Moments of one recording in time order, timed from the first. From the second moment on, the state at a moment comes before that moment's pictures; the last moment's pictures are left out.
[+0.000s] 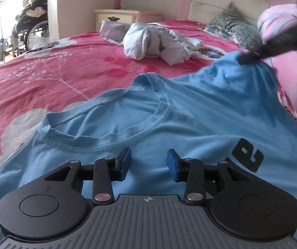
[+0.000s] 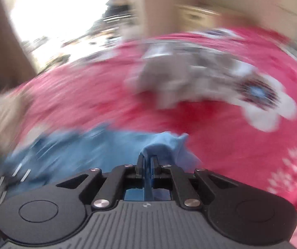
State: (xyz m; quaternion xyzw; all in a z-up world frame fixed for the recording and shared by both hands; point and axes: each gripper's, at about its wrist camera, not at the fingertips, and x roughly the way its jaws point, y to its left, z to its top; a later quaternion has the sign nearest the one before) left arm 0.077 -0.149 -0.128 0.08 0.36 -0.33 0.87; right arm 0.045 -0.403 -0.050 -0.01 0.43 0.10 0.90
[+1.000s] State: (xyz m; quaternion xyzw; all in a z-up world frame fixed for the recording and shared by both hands) left arm 0.074 -0.151 -0.138 0.09 0.32 -0.33 0.88; right arm 0.020 -0.331 -0.078 -0.05 0.42 0.27 0.86
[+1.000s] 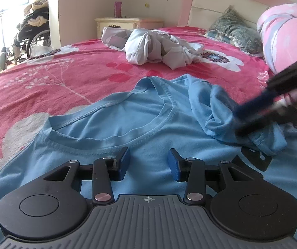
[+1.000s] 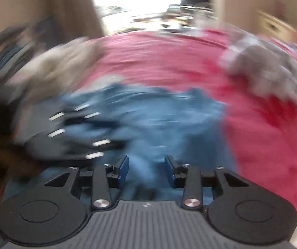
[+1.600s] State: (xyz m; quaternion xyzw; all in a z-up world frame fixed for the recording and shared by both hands) left arm 0.079 -0.147 -0.138 0.07 0.34 -0.33 0.88; right arm 0.051 -0.358 -0.102 -0.06 0.39 0.16 0.91
